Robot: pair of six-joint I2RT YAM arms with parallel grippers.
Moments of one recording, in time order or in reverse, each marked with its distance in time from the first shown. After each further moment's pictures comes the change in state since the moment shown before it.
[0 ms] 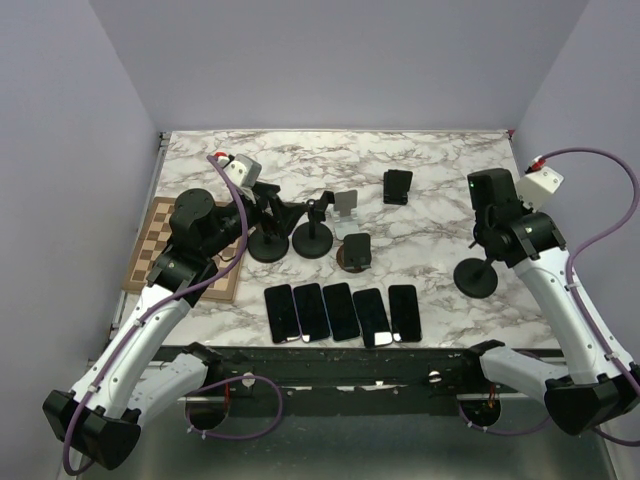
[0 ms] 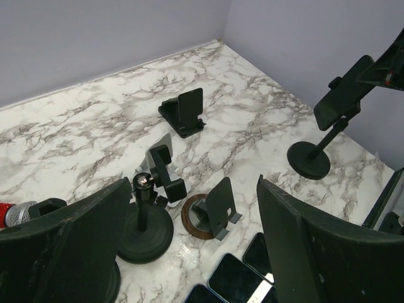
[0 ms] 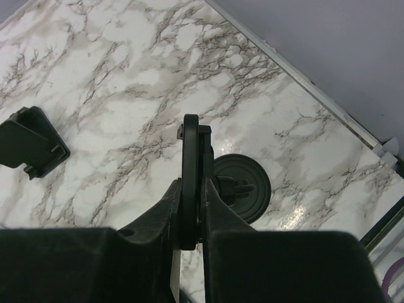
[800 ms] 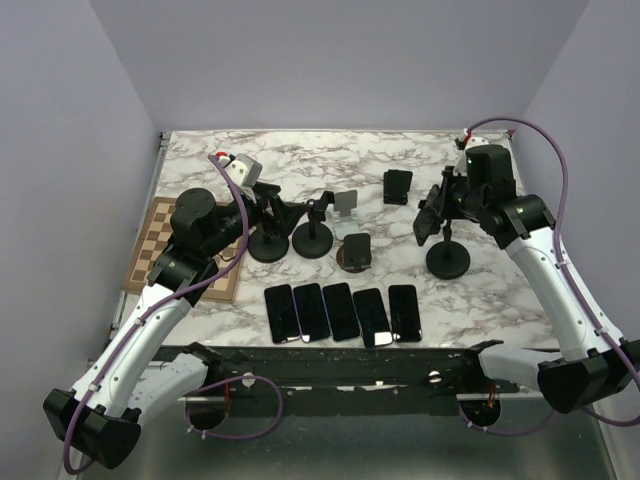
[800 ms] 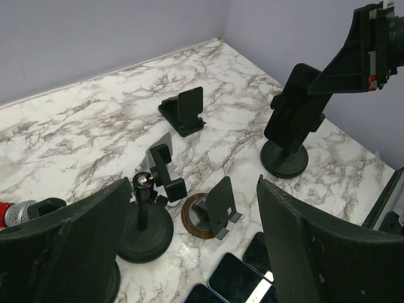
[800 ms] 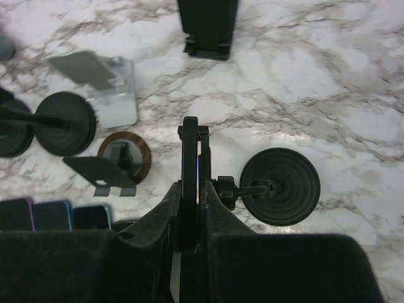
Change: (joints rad) left arm 0.000 0.005 0.000 0.000 0.000 0.000; right arm -0.005 0.101 0.078 0.205 -0.731 -0.534
